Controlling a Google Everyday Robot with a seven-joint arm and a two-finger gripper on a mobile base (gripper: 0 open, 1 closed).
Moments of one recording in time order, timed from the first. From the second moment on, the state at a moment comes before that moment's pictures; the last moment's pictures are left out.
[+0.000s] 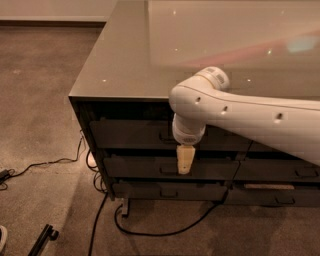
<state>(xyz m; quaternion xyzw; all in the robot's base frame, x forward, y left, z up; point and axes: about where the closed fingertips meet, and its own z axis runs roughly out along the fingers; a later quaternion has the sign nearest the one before) 0.564 -0.085 0.698 -0.69 0.71 -0.07 0.12</state>
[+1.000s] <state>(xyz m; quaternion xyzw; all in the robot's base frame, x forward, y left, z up) 0.603 -0.094 0.665 -0.67 0.74 -0.09 0.08</state>
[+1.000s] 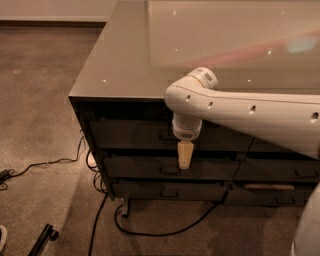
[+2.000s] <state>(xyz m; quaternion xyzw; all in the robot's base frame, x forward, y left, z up) 0.626 -0.113 0.627 -0.64 0.76 -0.07 0.08</state>
